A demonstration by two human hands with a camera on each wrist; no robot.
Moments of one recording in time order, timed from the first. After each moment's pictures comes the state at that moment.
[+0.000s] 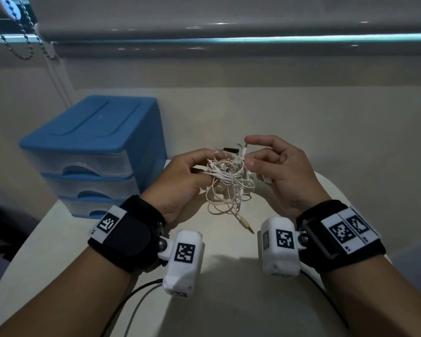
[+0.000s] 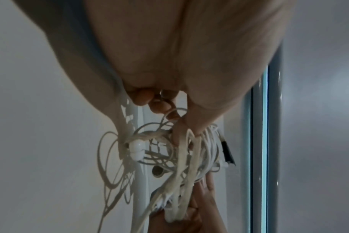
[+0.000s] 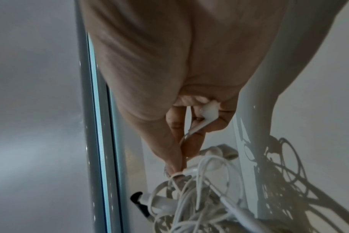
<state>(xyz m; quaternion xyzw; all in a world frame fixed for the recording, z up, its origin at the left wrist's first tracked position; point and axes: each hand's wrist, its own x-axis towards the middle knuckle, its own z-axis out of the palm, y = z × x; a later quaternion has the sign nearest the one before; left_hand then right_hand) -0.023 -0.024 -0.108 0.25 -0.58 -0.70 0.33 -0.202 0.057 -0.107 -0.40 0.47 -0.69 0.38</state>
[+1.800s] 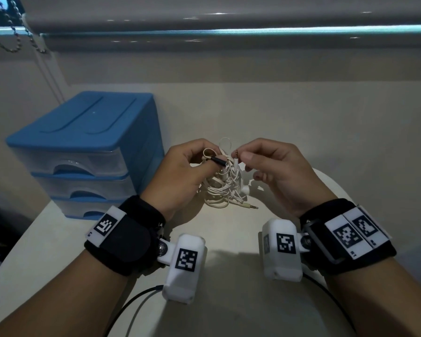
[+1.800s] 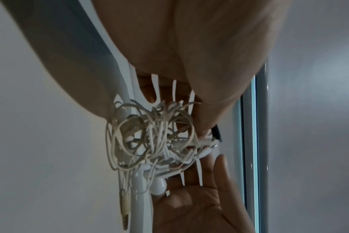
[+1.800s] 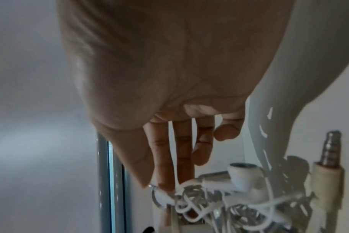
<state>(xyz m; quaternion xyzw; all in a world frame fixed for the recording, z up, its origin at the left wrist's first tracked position) -0.024 -0.031 -0.107 0.25 -0.73 -0.51 0.39 -0.197 0.062 -0.101 -0.45 0.48 -0.63 0.40</state>
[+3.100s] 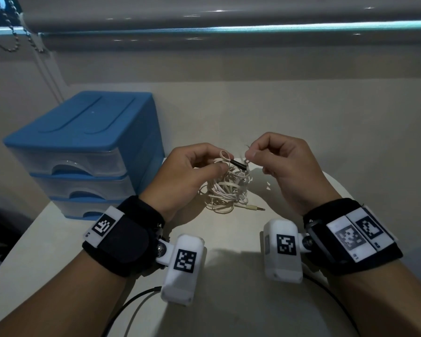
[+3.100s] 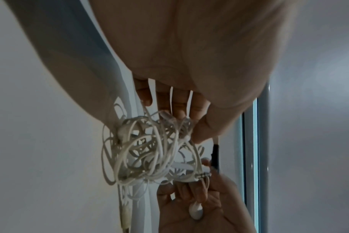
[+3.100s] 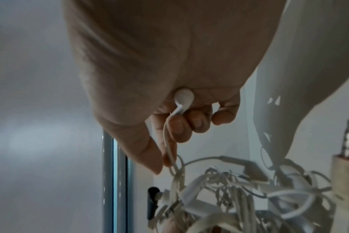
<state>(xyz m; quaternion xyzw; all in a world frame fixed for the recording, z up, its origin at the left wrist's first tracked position) -0.026 -0.028 -0.108 0.26 -0.69 -0.57 0.36 -0.198 0.062 -0.095 -0.46 0.52 -0.64 0.32</state>
